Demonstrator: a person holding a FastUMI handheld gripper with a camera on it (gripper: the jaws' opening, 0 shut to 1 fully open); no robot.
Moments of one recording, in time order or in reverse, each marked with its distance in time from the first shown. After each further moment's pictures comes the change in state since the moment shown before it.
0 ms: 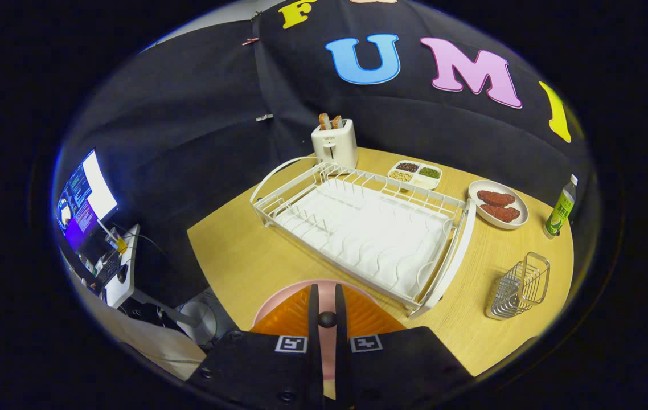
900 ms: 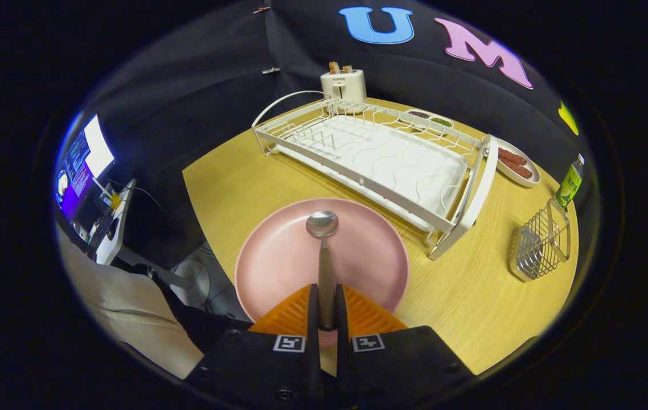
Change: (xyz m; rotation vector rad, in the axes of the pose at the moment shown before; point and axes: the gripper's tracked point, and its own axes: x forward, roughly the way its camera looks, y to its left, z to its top) arm 0.015 0.000 -0.104 -0.045 0.211 -0.016
